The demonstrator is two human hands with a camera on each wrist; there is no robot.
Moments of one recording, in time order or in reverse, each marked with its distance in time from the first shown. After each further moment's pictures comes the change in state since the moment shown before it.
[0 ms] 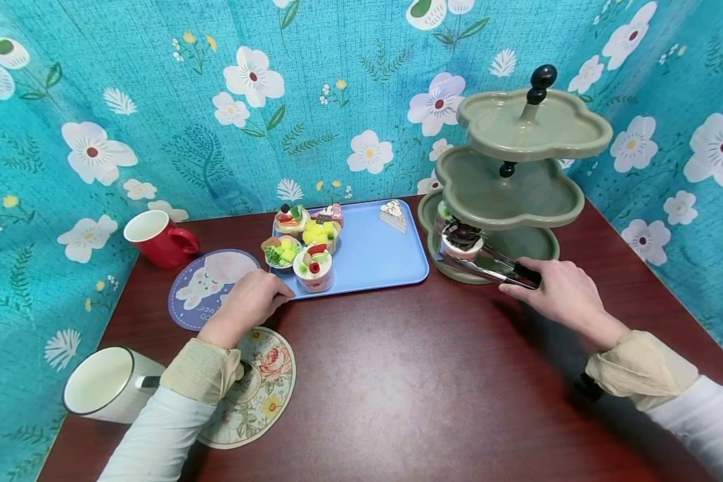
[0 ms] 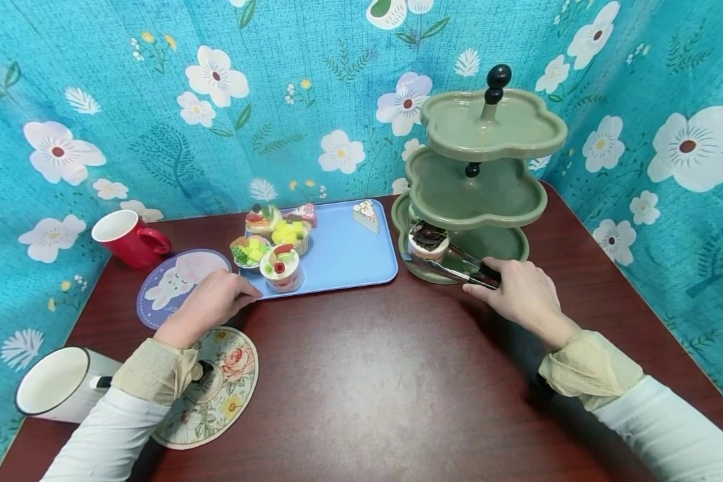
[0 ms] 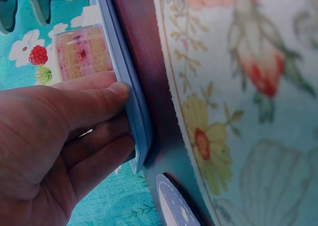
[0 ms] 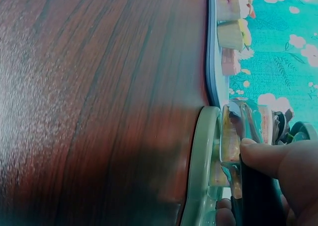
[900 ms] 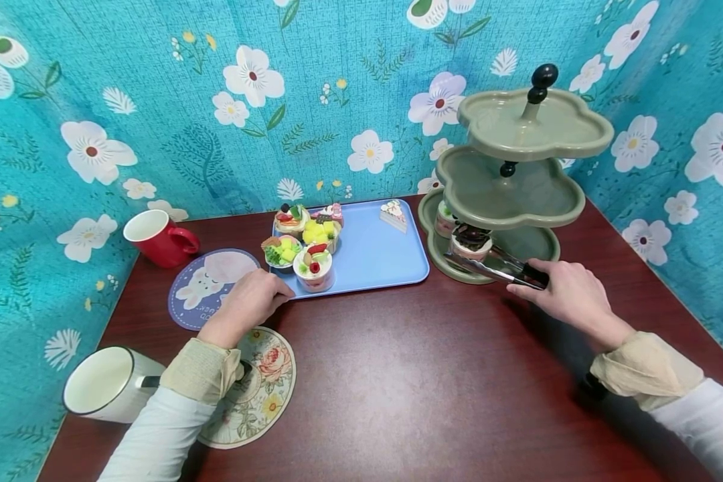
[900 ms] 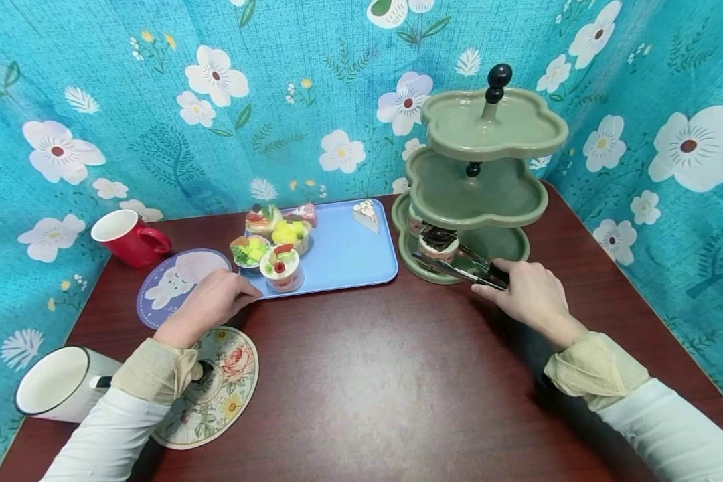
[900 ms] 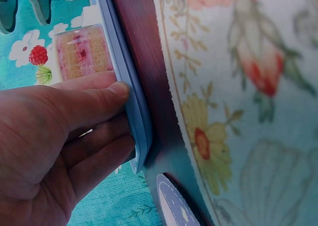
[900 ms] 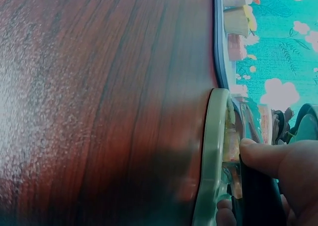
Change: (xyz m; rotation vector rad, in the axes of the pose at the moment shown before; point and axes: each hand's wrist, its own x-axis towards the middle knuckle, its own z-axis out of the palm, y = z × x) left_hand 0.001 0.000 -0.002 0.000 -0.019 -0.019; right_hand 0.001 0.014 0.005 -0.005 -0.041 0.052
